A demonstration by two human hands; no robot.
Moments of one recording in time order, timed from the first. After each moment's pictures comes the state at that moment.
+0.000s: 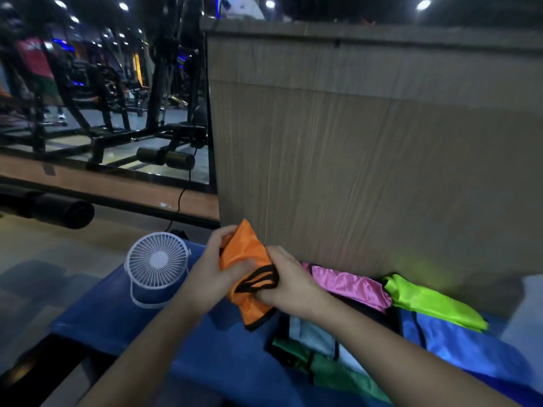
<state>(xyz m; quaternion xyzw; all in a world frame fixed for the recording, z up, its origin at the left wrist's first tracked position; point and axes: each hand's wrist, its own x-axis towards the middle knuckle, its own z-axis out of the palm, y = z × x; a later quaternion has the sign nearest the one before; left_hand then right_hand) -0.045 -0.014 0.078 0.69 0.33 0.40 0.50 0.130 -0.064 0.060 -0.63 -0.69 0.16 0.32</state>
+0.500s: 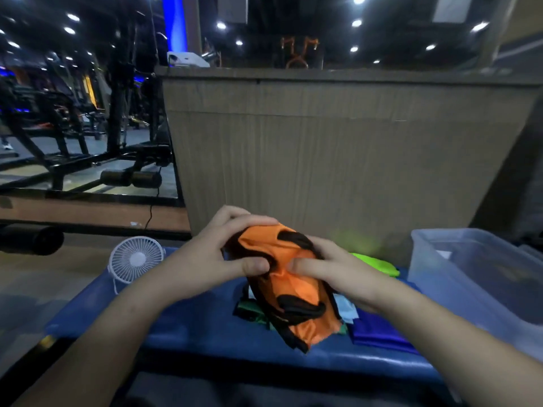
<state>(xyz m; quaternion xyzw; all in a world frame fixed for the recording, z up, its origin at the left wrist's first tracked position) -0.066 -0.154 0.184 0.90 0.12 0.25 0.33 0.137 -0.290 0.170 -0.58 -0.57 0.36 0.45</state>
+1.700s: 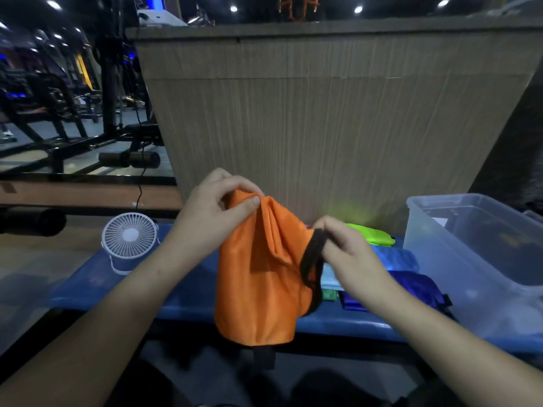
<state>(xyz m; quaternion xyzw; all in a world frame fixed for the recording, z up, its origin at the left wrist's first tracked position) -0.016 -0.170 0.172 0.86 0.19 0.40 0.27 0.158 -0.321 0.119 -0.58 -0.57 0.14 0.56</state>
